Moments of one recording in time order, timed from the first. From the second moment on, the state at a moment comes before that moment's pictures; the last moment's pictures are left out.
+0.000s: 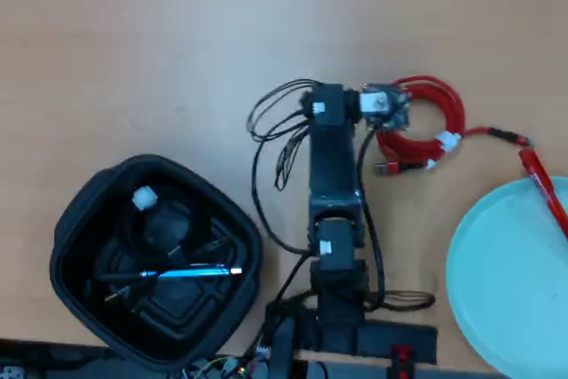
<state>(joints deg) 83.1 83.3 90.5 75.0 -19.0</state>
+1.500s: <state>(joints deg) 103.4 70.4 93.9 73.0 13.1</state>
